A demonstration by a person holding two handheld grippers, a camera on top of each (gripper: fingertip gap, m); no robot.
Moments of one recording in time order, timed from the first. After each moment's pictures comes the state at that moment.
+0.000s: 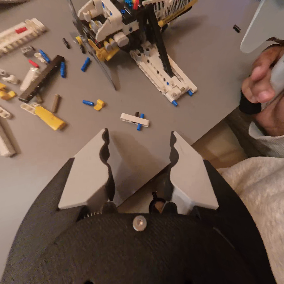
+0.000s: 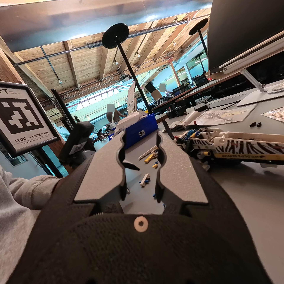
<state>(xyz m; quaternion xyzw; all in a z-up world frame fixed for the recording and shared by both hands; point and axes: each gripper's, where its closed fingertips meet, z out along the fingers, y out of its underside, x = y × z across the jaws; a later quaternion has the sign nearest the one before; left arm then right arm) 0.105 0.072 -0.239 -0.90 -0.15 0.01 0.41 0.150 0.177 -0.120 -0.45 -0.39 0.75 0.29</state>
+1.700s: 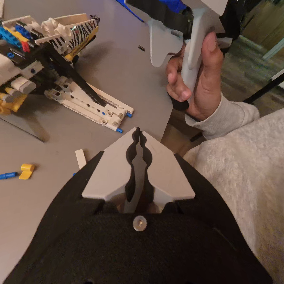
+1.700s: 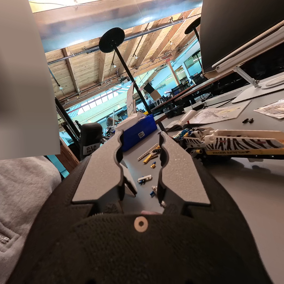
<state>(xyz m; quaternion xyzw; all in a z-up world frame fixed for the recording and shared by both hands) 0.166 0.117 -0.223 -0.87 0.03 -0.17 0.47 0.153 0.193 -0.121 -0.47 -0.37 0.76 0.27</state>
